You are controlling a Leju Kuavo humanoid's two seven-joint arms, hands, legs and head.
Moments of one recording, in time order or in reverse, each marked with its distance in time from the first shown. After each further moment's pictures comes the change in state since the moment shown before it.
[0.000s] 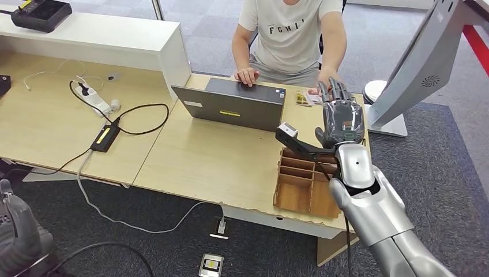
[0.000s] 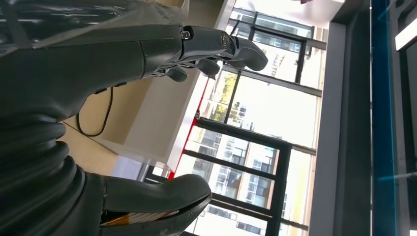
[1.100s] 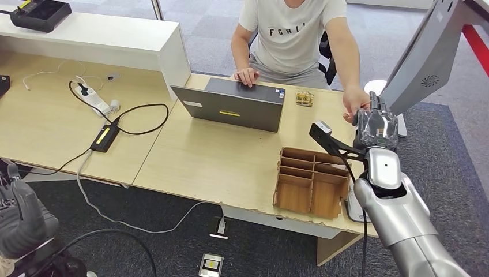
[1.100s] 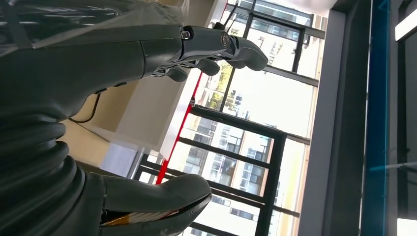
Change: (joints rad) left arm -0.071 0.144 -0.075 0.035 0.057 0.098 0.000; right arm 0.020 -0.081 -0.105 0.065 -0.052 0.035 0.056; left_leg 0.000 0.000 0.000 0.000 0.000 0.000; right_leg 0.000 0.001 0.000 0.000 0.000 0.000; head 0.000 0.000
